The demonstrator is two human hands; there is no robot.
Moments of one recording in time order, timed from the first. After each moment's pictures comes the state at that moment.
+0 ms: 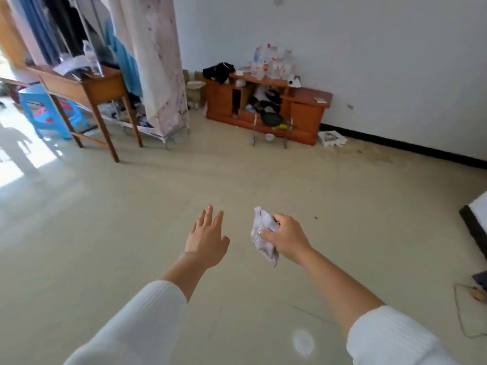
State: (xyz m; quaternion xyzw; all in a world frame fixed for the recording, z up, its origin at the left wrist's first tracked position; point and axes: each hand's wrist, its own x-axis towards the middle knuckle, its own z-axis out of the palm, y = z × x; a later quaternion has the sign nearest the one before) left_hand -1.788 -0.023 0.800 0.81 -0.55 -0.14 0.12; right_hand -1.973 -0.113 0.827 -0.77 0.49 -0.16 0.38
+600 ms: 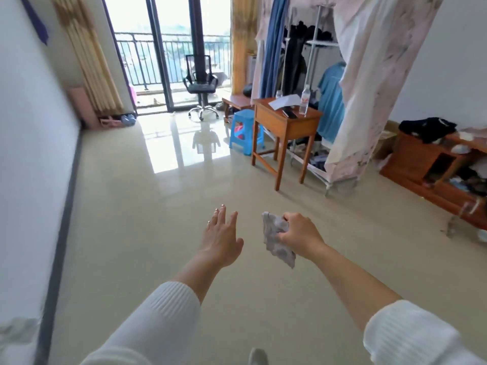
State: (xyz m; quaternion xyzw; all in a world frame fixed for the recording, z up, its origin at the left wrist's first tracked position) left_hand -1.252 0.122 0.837 0.95 -0.26 -0.05 0.15; right_hand -1.326 -0.062 0.859 -0.95 0.19 -0.03 0.25
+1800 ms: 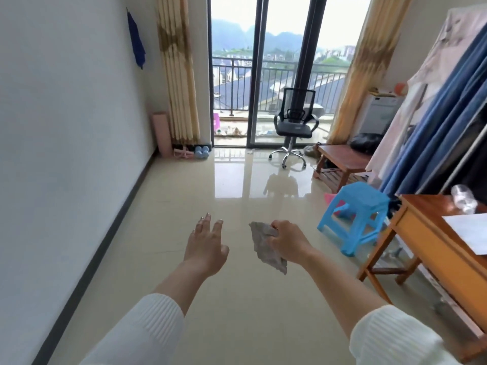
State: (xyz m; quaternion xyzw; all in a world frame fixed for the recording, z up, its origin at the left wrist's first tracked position) left_hand -0.175 0.138 0.851 0.99 -0.04 0.02 0.14; right_hand -0.166 -0.070 0.880 -0.95 -0.01 0.04 0.29
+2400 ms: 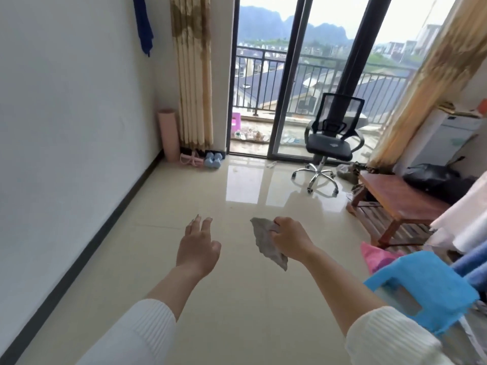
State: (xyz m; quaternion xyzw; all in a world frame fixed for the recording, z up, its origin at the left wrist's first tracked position) left_hand 0.362 0.115 0.827 0.97 0.08 0.05 0.24; right_hand 0.408 -0.100 0.874 -0.96 -0.06 0.07 0.28
